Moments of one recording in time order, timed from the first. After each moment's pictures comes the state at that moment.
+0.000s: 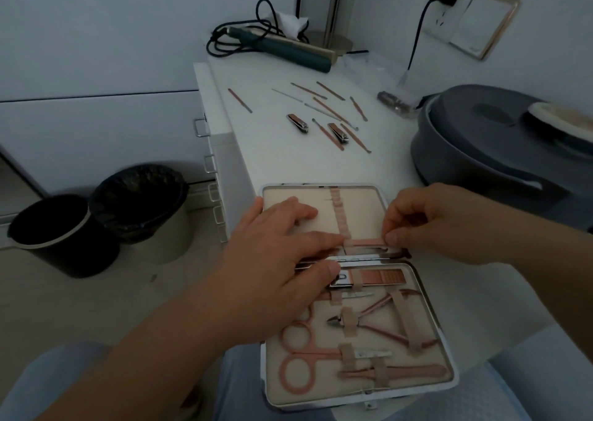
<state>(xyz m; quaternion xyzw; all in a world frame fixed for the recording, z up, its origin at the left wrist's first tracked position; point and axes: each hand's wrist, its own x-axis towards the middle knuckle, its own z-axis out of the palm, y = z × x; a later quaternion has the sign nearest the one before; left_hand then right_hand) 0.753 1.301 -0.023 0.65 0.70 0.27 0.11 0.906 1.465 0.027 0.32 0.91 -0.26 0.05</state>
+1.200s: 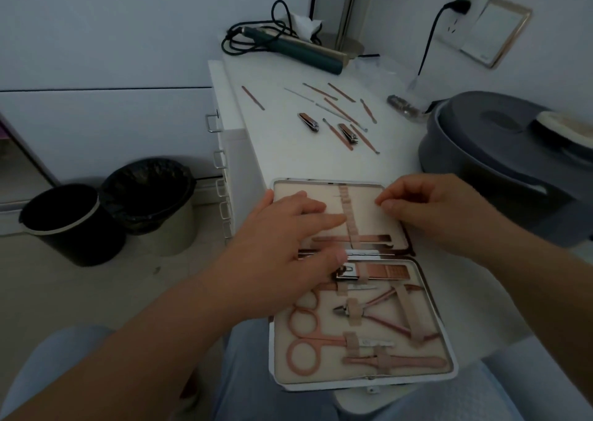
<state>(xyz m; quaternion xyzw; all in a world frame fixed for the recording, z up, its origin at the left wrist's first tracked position) 0.749 1.303 -0.026 0.63 0.68 0.35 0.13 0.897 1.465 0.013 0.32 0.87 -0.35 -0.11</state>
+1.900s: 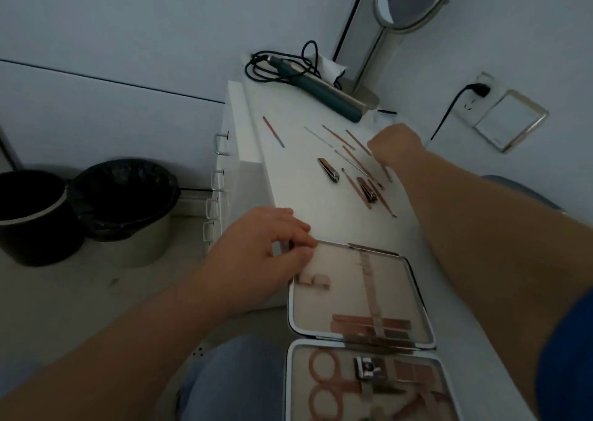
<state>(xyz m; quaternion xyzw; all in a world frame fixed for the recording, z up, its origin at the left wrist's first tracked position) 0.678 1.336 -0.052 0.52 0.68 0.50 0.13 0.709 1.627 0.020 0.52 0.85 -0.05 -0.09</state>
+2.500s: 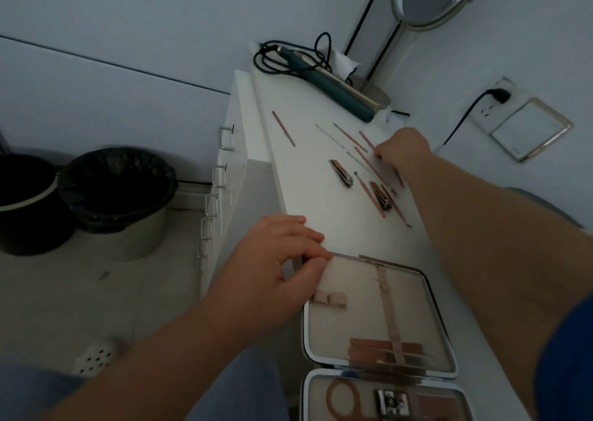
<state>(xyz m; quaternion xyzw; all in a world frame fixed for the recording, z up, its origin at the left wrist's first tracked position) 0.683 1.339 -0.064 0.50 0.64 0.57 0.09 0.693 1.639 0.012 0.54 0.83 -0.05 -0.09</state>
